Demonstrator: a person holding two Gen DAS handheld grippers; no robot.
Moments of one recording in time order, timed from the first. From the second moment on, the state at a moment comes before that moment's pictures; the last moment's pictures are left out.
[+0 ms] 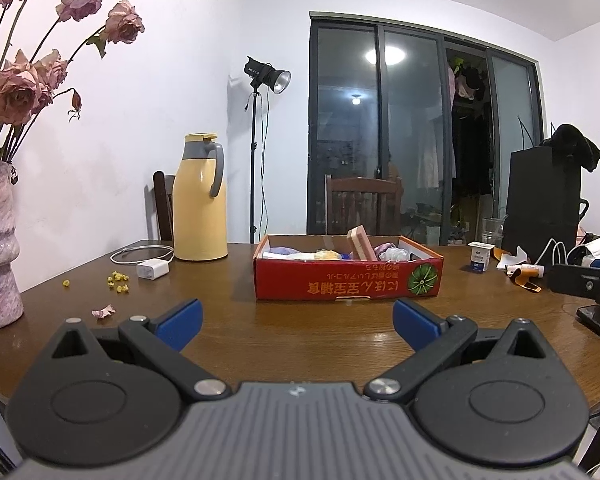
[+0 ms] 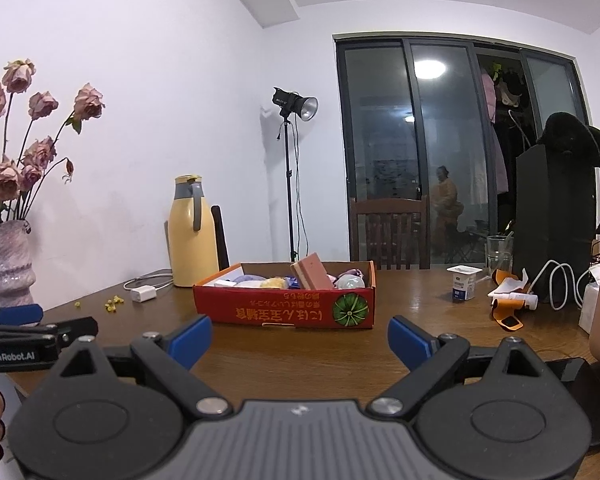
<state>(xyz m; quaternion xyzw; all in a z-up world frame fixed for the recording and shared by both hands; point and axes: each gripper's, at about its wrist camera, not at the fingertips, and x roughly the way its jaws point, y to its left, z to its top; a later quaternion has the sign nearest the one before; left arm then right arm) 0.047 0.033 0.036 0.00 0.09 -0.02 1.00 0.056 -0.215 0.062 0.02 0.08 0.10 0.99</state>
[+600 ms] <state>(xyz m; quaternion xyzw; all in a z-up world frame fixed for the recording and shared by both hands) 0.045 0.034 0.038 0.00 0.08 -0.02 1.00 0.057 -0.215 0.060 0.02 0.09 0.09 0.99</state>
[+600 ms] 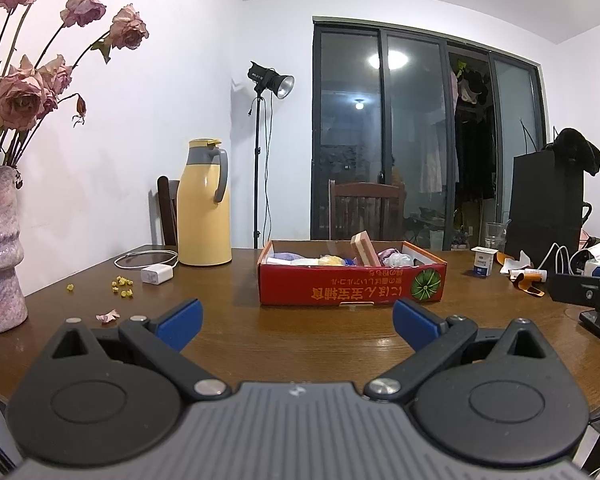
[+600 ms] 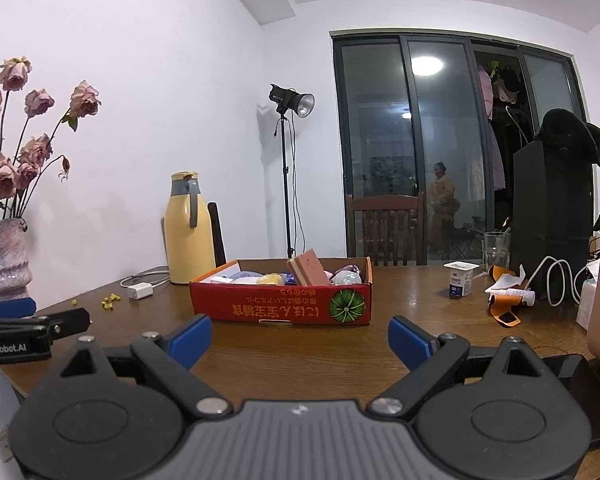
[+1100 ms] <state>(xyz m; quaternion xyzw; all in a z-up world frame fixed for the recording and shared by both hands) 0.045 0.035 0.038 0.00 0.08 -0.02 1.00 0.056 -0.216 0.062 0.02 0.09 0.10 0.99</state>
